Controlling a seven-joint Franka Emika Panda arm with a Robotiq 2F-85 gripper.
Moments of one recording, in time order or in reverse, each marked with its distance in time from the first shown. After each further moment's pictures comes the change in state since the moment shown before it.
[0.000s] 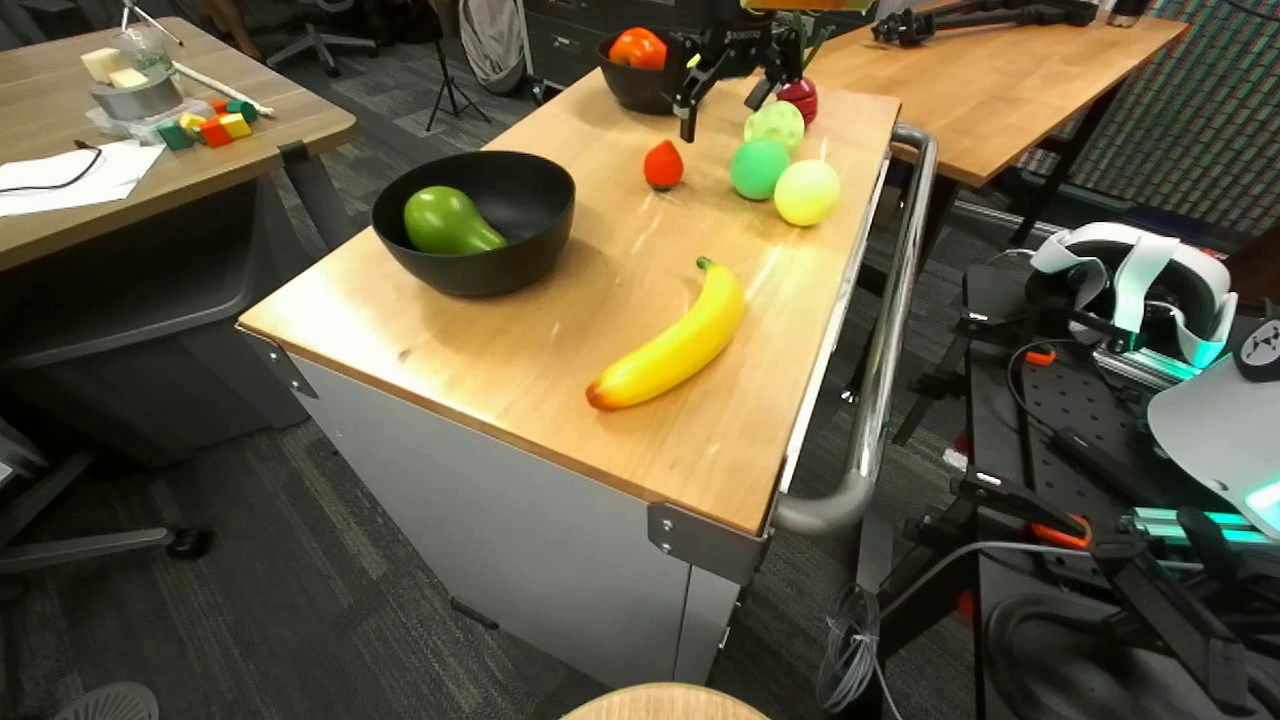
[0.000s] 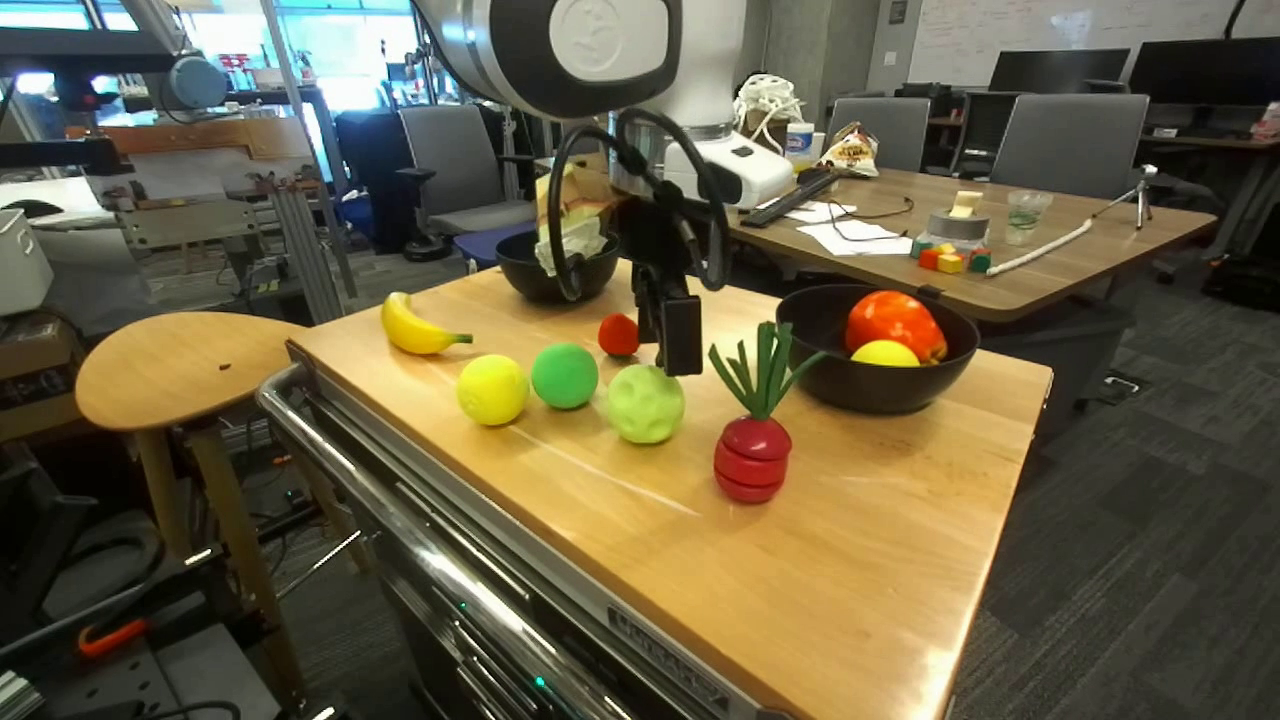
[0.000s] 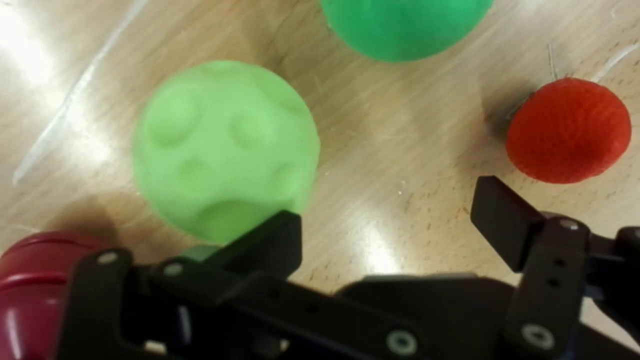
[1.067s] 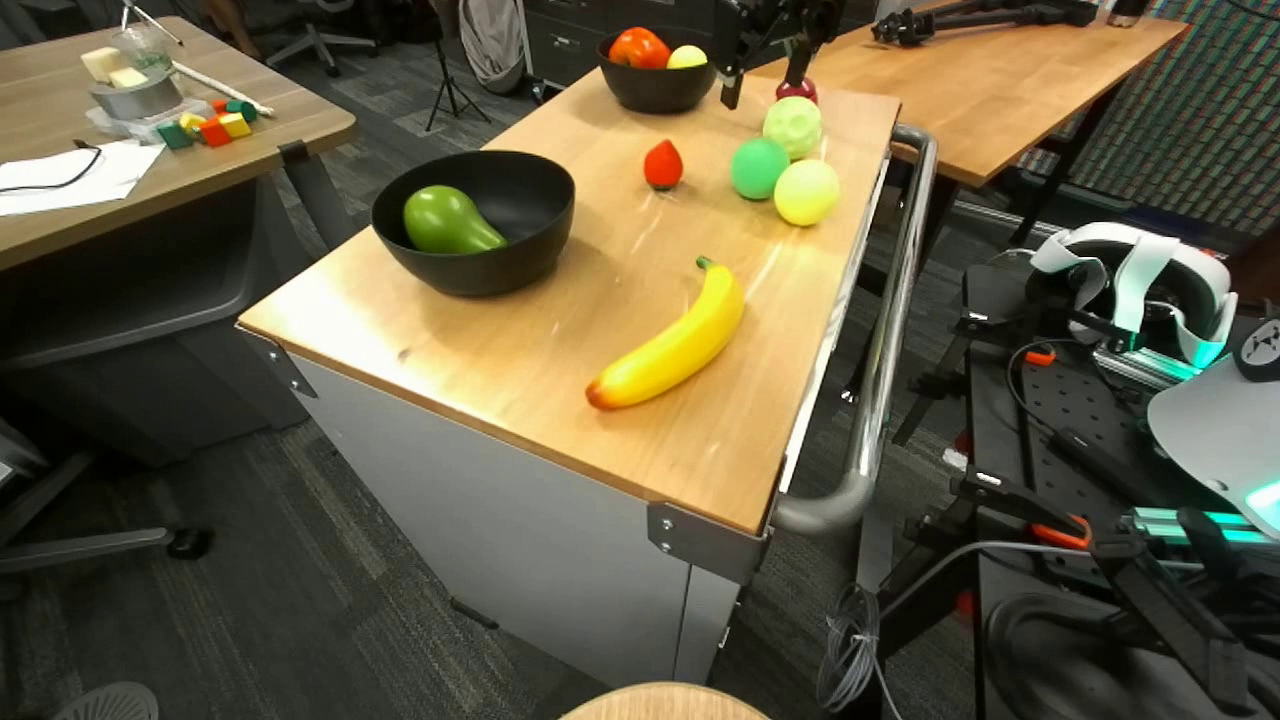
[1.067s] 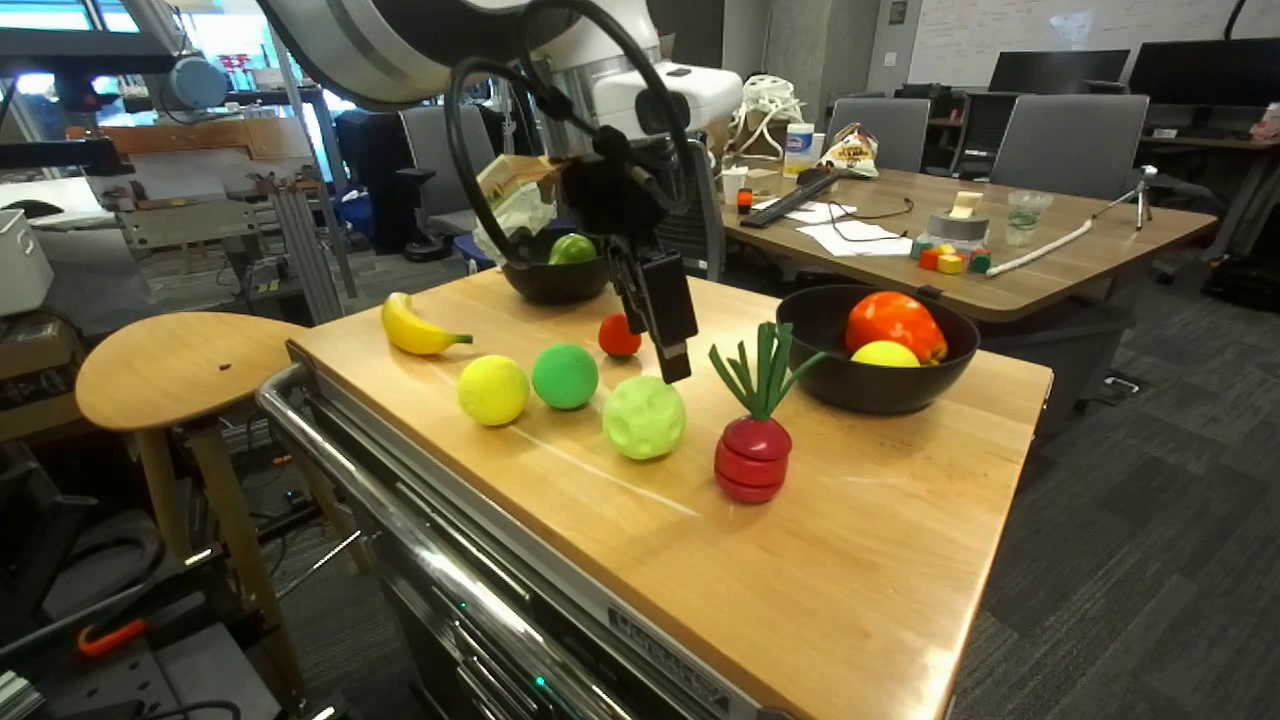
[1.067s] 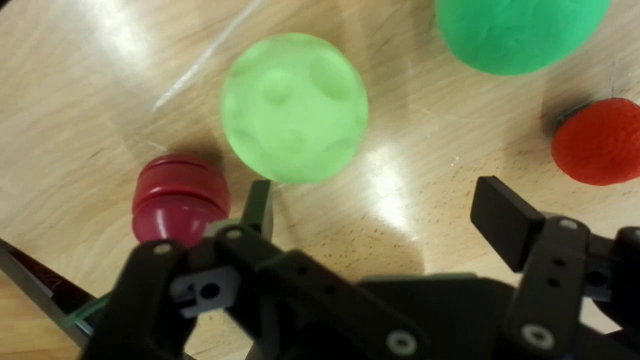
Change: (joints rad) arm -0.004 -0.214 -0.007 -0.222 -0.342 0.172 0.127
